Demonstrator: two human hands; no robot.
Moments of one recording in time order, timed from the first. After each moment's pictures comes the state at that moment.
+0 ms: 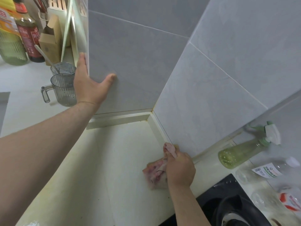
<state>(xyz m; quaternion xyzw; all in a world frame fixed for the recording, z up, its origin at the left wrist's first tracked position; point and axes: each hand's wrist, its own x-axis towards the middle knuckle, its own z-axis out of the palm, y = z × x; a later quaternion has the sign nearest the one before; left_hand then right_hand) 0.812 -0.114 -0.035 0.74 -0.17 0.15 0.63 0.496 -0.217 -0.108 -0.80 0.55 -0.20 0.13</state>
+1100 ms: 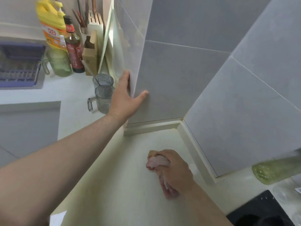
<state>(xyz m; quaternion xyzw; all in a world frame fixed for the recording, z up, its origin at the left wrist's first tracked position) 0.824 -0.069 -0.018 0.76 -0.26 -0.03 0.60 0.577 -0.163 -0.093 -0.88 0.23 0.01 0.42</state>
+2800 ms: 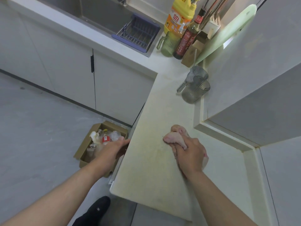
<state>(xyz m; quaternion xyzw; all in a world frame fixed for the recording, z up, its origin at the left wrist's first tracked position) 0.707 0.243 -0.330 0.62 0.10 -0.36 0.69 0.671 -0.059 -0.174 -0.97 0.12 -0.09 0.18</state>
